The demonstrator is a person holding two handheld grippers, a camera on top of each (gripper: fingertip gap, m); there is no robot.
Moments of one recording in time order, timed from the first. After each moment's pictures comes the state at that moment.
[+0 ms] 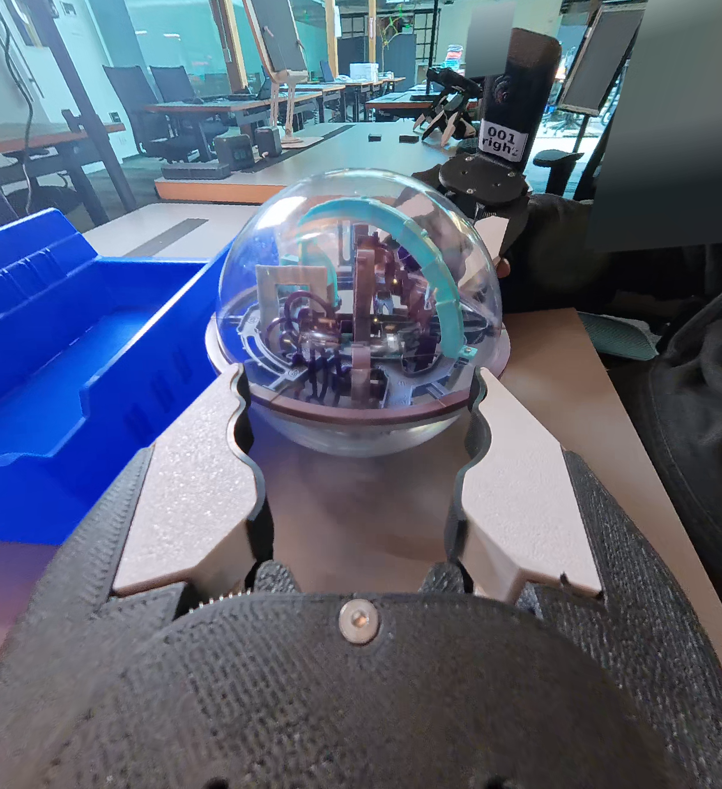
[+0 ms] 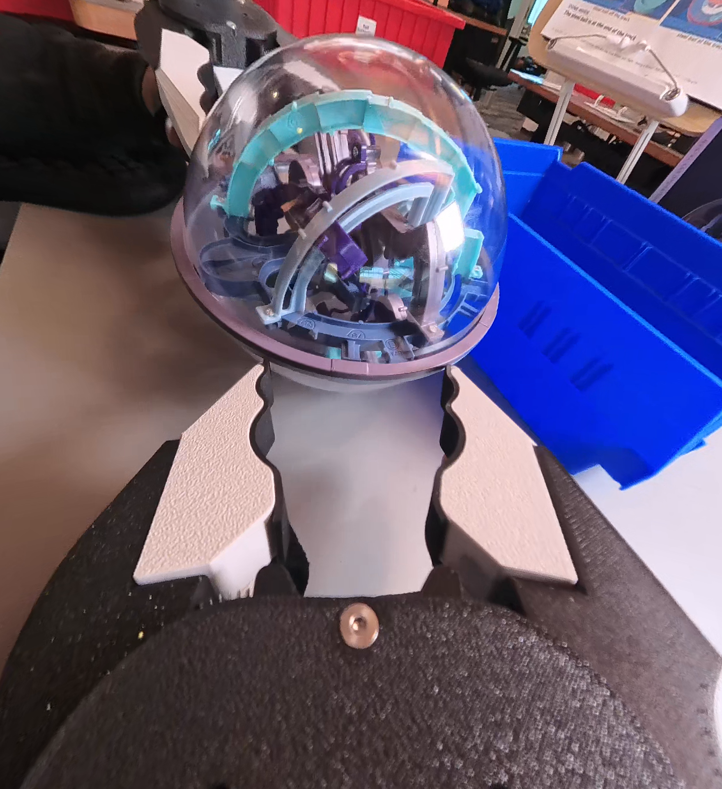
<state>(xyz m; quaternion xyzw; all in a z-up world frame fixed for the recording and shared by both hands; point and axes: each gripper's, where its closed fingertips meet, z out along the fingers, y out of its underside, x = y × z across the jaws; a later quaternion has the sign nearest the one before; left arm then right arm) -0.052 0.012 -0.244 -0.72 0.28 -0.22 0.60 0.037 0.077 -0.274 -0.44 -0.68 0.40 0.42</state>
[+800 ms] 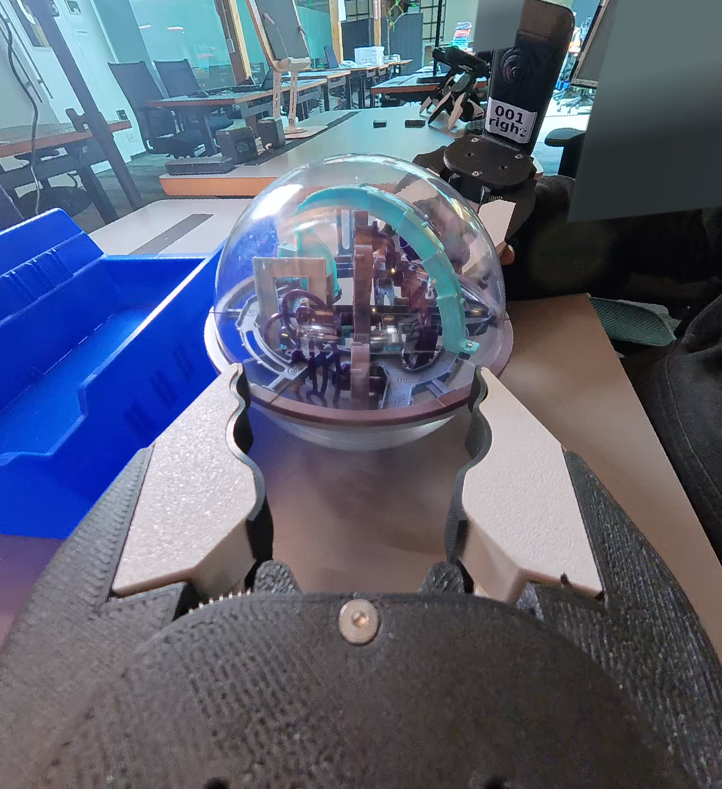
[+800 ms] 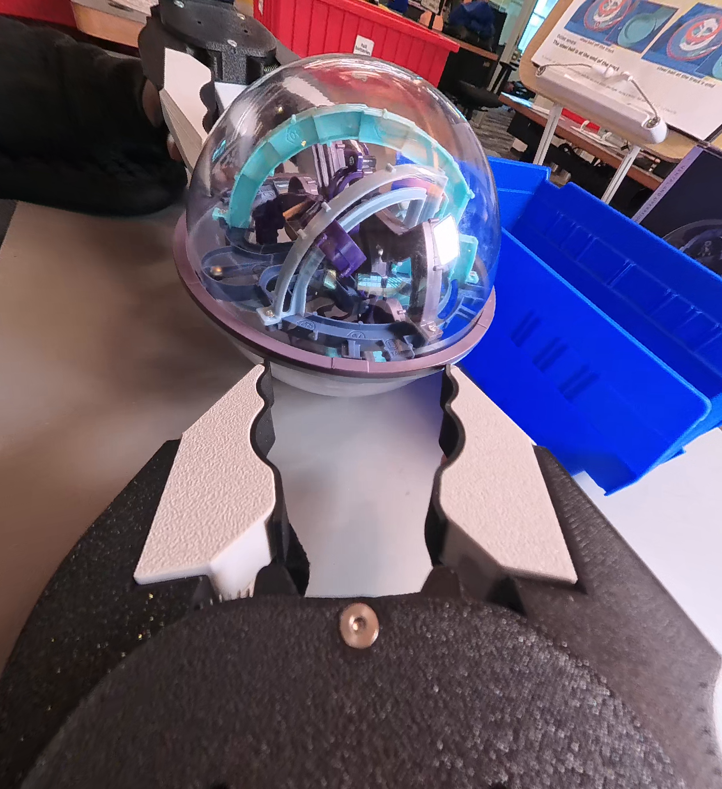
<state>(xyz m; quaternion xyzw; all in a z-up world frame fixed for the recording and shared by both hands) -0.051 0.011 -0.249 -0.72 0.29 -0.20 0.60 0.038 0.077 -0.271 -0.42 -0.68 0.40 0.44</state>
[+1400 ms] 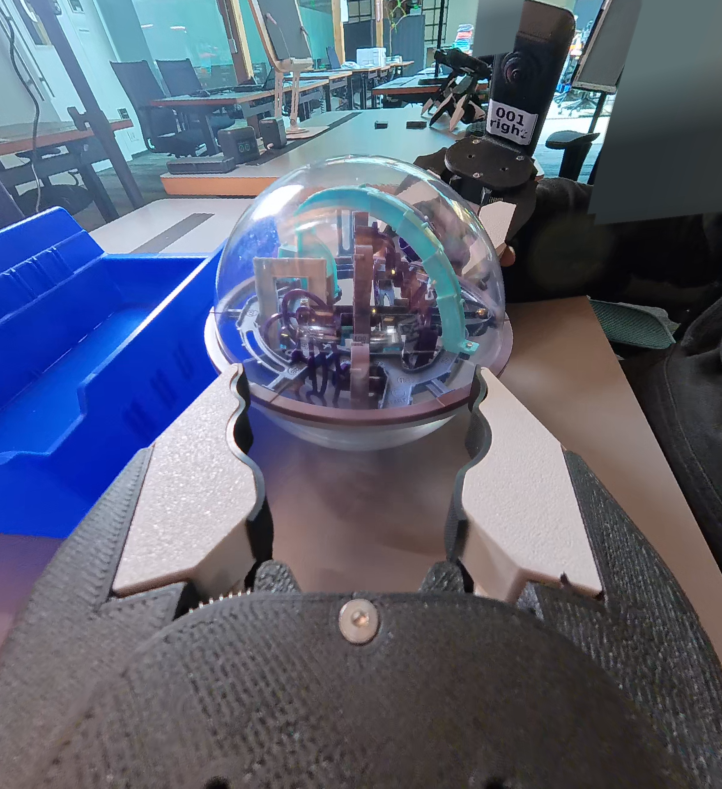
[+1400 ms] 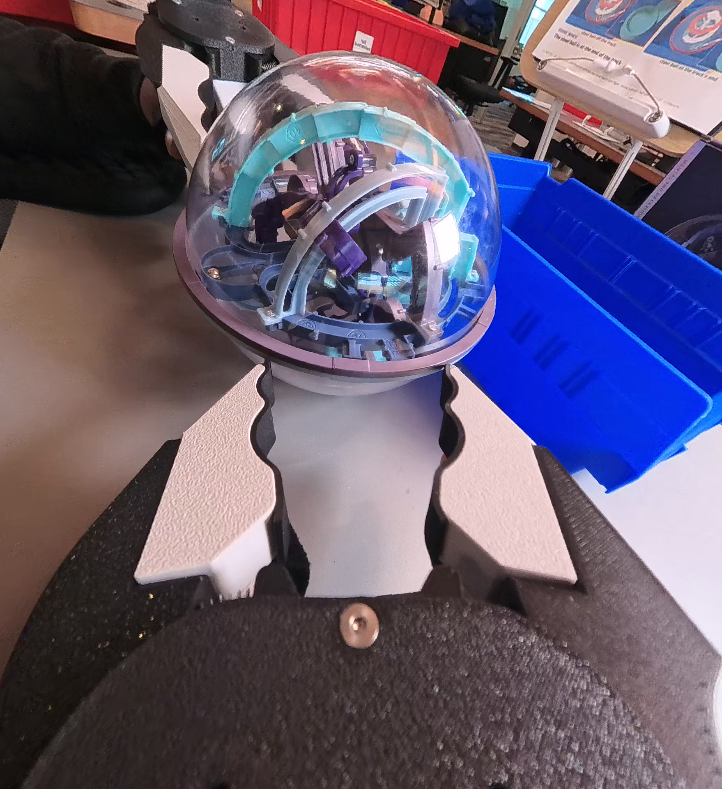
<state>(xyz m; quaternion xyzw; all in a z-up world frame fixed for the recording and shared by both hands) -0.051 0.011 -0.248 -0.72 0.29 -0.20 0.60 0.039 0.077 -0.271 -0.43 -0.68 0.40 0.43</state>
